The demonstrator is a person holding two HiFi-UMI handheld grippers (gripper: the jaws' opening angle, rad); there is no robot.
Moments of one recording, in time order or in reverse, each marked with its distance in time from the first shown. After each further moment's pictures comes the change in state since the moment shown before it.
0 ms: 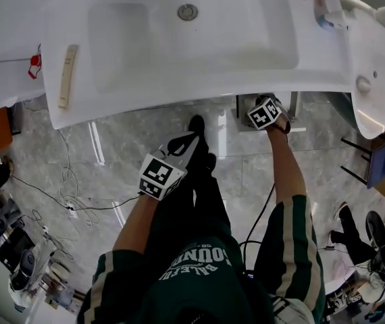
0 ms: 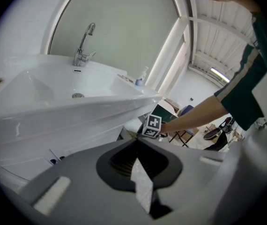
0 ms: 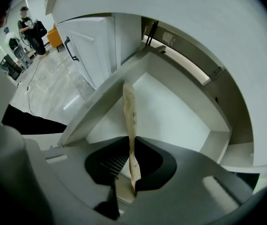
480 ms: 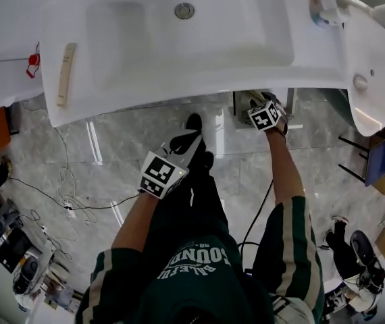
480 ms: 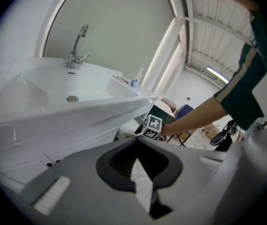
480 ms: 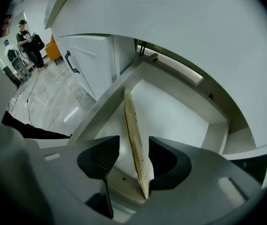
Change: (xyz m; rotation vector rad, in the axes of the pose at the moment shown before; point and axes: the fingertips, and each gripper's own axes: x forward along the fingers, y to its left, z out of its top) left arm 0.002 -0.016 0.011 0.038 -0.015 -0.029; right arm -0.018 0.003 0.004 0.082 -0.123 0.005
